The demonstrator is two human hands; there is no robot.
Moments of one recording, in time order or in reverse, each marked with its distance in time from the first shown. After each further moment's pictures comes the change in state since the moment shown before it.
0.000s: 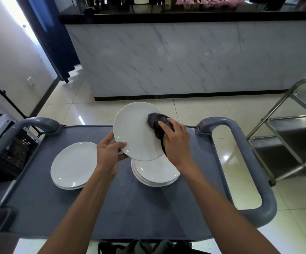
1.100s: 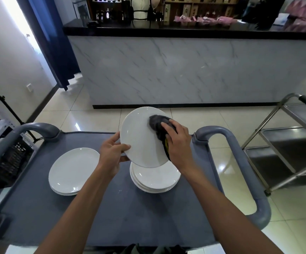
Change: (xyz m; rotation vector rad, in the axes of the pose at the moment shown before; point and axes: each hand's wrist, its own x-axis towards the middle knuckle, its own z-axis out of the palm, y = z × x) left_hand 0.004 0.013 0.006 0.078 -0.136 0.024; right_hand 0.004 -0.006 -0.024 0.099 0.147 -0.065
